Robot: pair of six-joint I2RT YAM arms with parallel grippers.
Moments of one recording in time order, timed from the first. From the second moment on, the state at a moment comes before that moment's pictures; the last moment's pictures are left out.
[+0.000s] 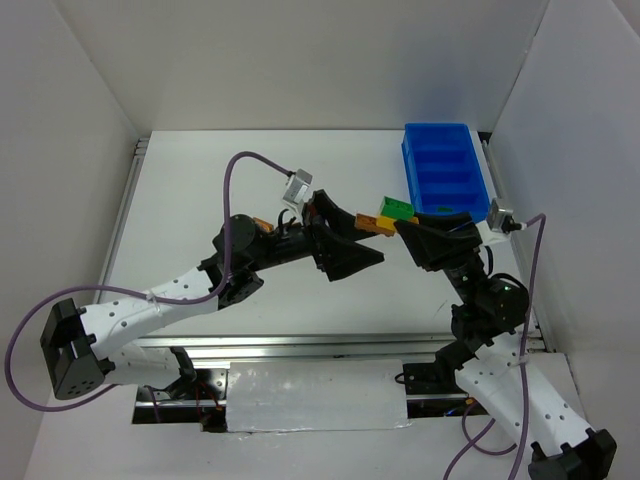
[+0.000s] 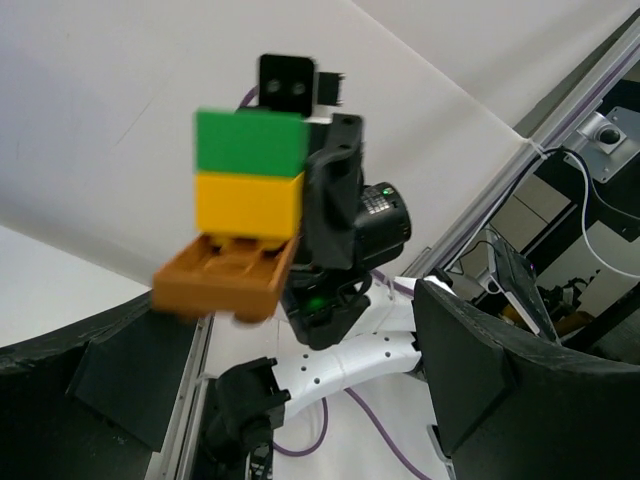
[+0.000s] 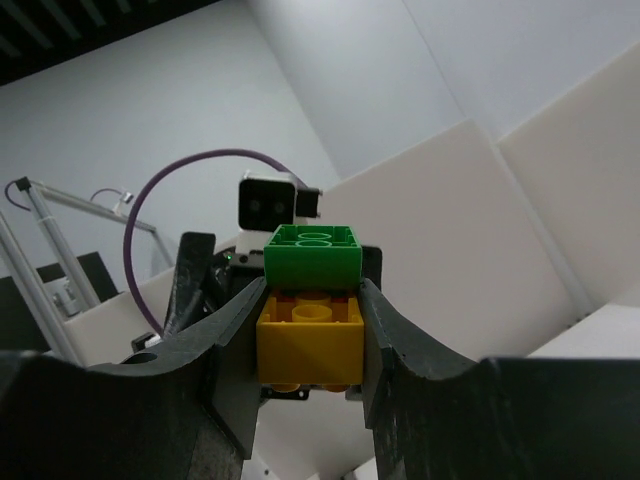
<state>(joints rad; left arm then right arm) -0.98 1.25 1.02 0.63 0.39 -0.76 0.41 0.53 0.47 0.89 -0.31 1.01</state>
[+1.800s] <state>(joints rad) -0.98 1.29 1.08 0.57 0.39 -0.67 0.42 0.55 0.46 0.84 -0.42 1.01</state>
